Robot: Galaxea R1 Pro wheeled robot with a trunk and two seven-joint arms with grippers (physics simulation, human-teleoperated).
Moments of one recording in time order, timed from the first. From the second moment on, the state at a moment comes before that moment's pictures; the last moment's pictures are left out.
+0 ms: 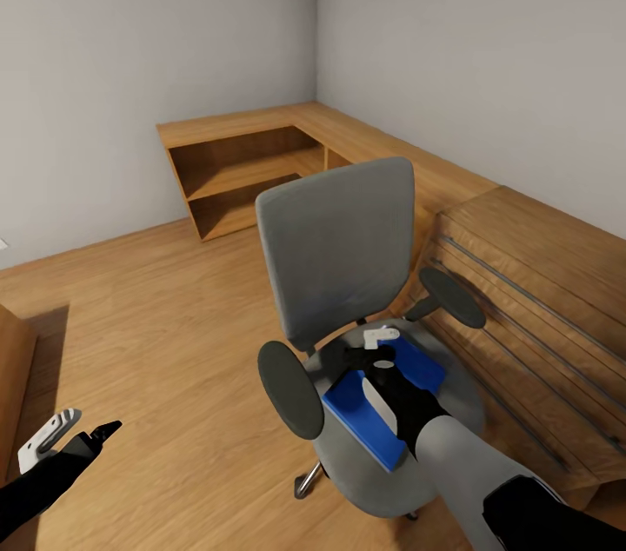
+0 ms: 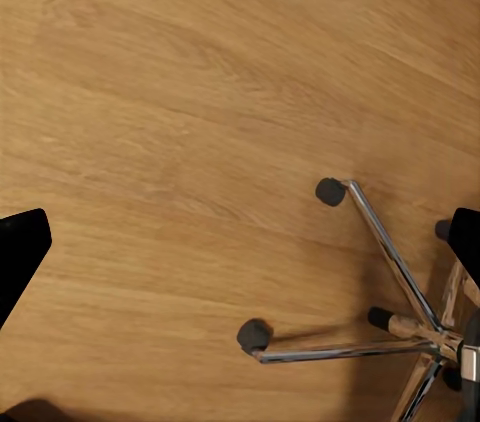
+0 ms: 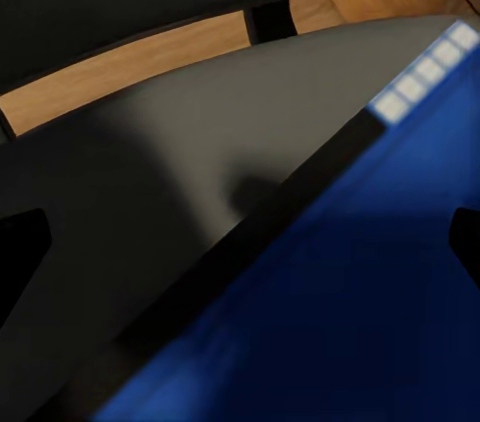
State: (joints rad) left arm -0.08 0.07 0.59 -1.62 0.76 0.89 0.15; right arm -0.84 0.13 0.38 -0.45 -0.26 0.16 -0.30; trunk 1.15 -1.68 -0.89
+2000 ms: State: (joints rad) left arm -0.08 0.07 0.61 -1.62 0.76 0.90 0.15; right arm -0.84 0.13 0.38 -0.45 -0.24 0.19 -0.30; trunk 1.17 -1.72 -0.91
